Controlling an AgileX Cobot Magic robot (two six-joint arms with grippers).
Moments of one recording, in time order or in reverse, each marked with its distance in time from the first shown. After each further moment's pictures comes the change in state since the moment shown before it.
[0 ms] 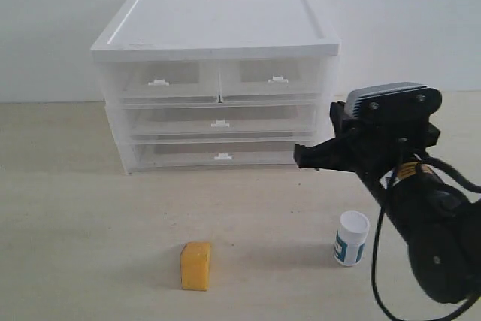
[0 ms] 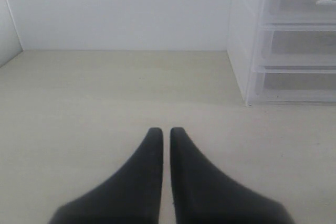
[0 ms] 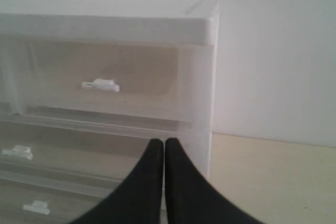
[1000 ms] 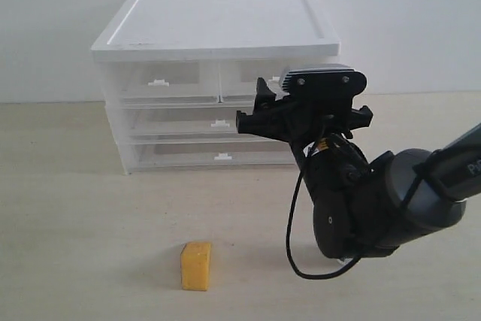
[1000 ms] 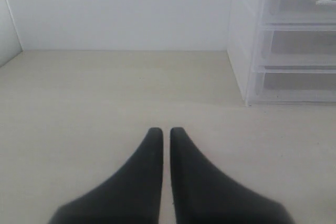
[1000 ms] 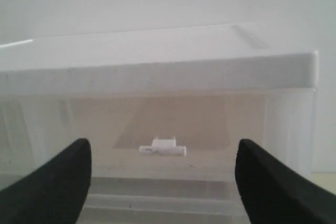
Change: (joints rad) left arm 0.000 0.000 0.000 0.000 0.000 0.000; right arm 0.137 0.175 -0.314 0.212 -0.006 -0.052
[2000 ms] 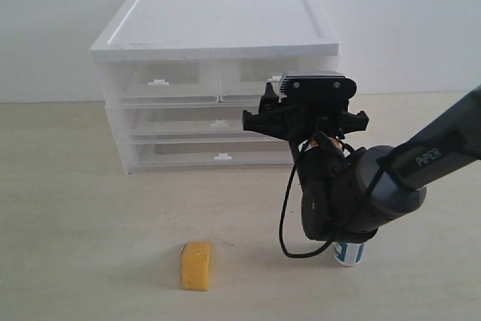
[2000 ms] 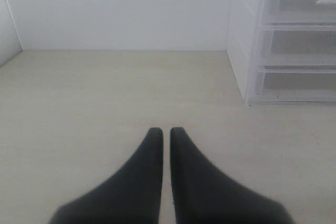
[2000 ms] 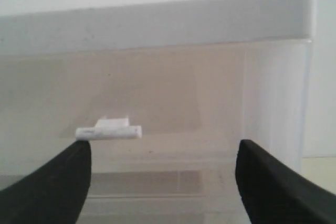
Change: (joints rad) left arm 0.000 0.000 0.000 0.000 0.000 0.000; right arm -0.052 0.136 -0.134 0.042 0.011 -0.019
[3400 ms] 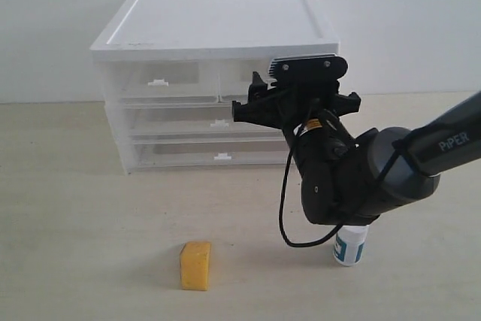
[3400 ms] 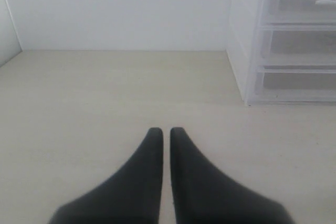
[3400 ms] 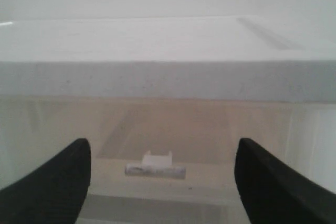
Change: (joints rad) left arm 0.000 0.000 0.000 0.000 0.000 0.000; right arm 0.000 -0.074 -0.005 -0.059 0.108 -0.059
